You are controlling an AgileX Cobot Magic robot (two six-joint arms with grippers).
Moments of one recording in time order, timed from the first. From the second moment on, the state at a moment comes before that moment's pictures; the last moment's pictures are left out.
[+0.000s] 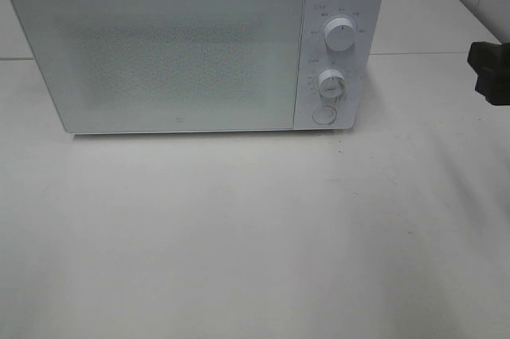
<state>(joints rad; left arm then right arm) 0.04 0.00 -0.50 -0.05 1.04 0.05 0.06 1.11 -0.32 -0.02 -0.53 -0.01</state>
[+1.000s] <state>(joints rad) 0.04 0.00 -0.50 -0.05 1.04 0.05 0.60 1.61 -0.27 0.58 -1.20 -0.26</state>
